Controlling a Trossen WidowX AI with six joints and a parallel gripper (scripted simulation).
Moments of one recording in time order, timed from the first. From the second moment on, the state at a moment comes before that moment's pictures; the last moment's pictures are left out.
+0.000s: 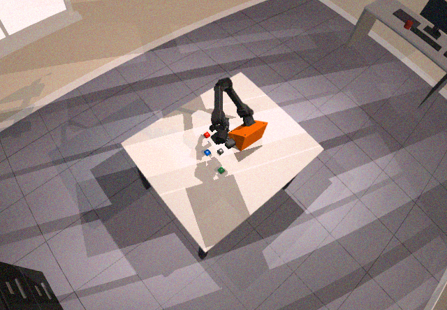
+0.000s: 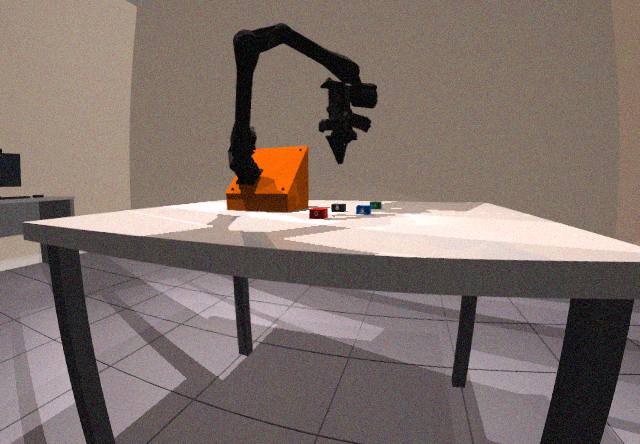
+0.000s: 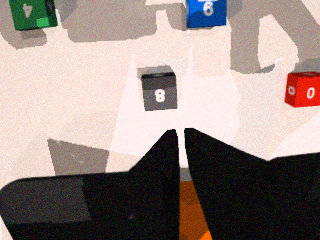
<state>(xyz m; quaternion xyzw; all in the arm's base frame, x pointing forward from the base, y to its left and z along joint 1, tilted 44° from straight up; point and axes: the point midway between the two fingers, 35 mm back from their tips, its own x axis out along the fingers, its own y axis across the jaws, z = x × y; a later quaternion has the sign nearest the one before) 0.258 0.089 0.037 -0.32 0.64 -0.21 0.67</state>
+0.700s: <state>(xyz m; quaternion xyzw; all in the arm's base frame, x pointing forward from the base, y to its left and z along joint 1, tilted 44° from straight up) 0.327 0.170 -0.058 -0.31 0.63 -0.20 0.69</state>
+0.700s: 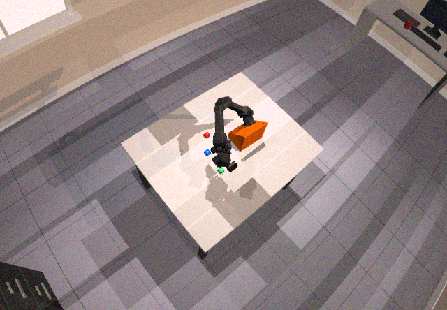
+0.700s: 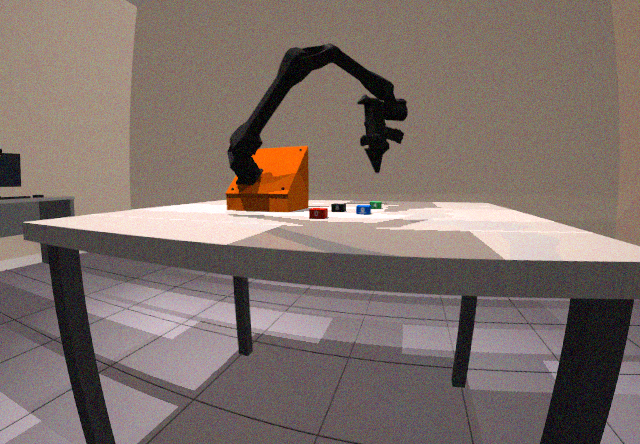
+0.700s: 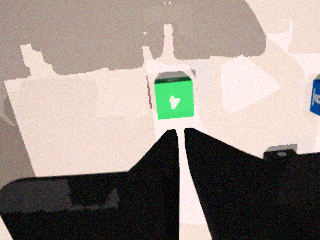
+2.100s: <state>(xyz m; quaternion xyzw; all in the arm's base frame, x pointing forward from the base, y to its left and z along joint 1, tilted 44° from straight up) 0.324 0.125 -0.102 -0.32 0.64 -0.21 0.67</state>
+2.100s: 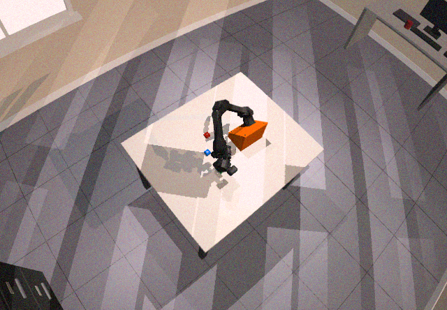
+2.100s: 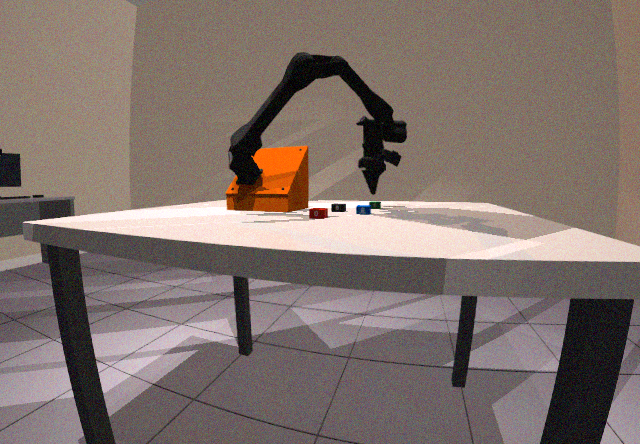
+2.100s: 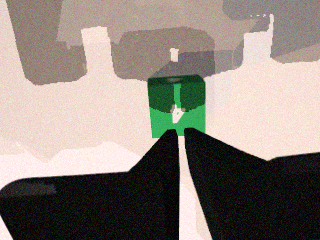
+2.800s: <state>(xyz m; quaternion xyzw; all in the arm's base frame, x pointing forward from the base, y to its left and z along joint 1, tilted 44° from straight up) 0.328 0.113 0.039 -0.31 0.64 -0.20 0.67</state>
